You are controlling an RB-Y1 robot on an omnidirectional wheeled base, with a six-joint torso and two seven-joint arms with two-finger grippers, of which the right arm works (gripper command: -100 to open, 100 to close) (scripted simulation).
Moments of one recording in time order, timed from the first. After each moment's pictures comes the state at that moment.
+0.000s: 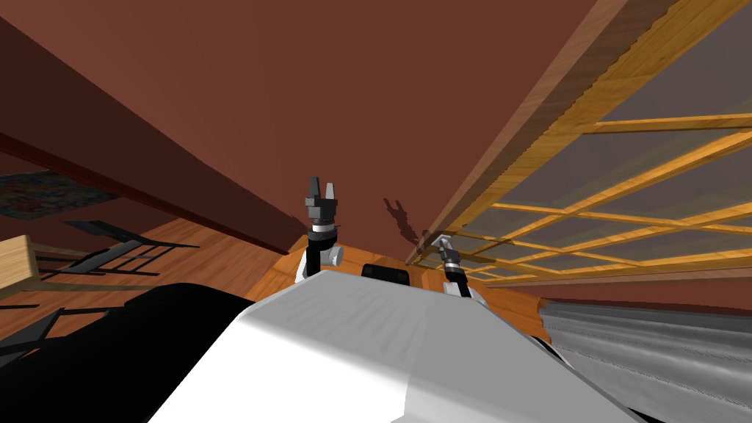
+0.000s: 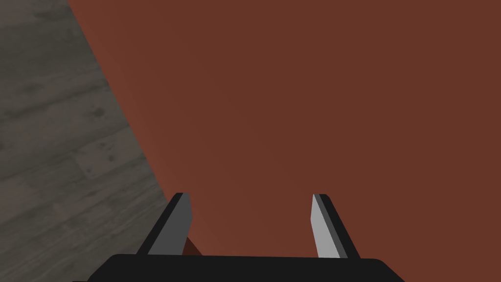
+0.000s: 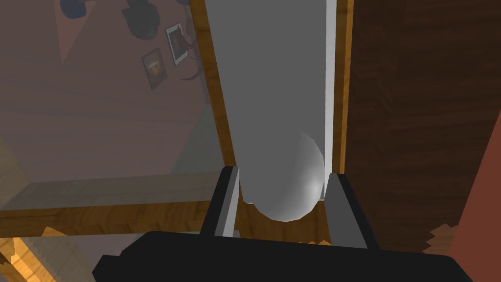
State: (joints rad) arm -0.05 -0.31 -0.03 -0.52 -0.07 -0.98 1.15
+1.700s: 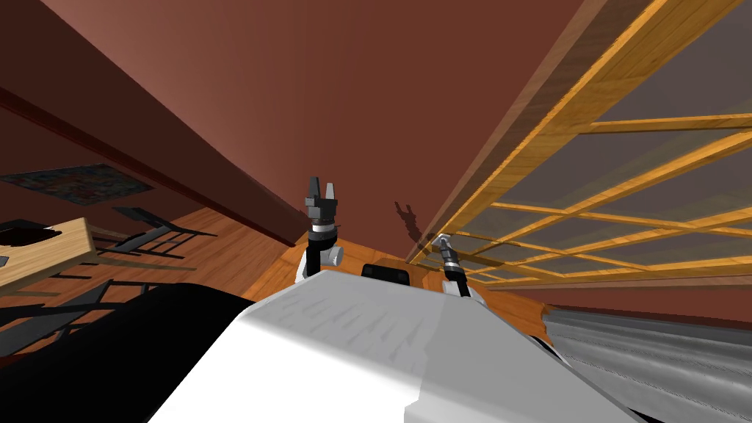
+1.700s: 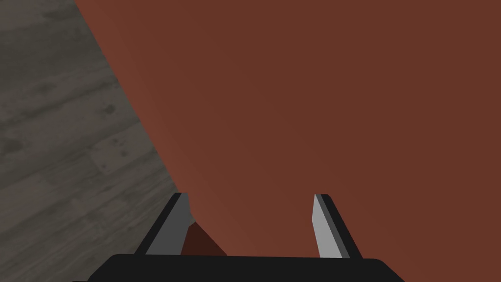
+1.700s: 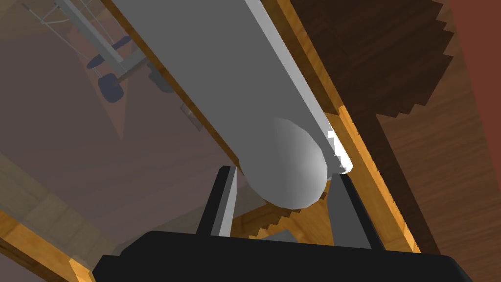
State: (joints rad) arm -0.05 -0.30 -0.01 -0.54 -0.13 -0.96 0.73
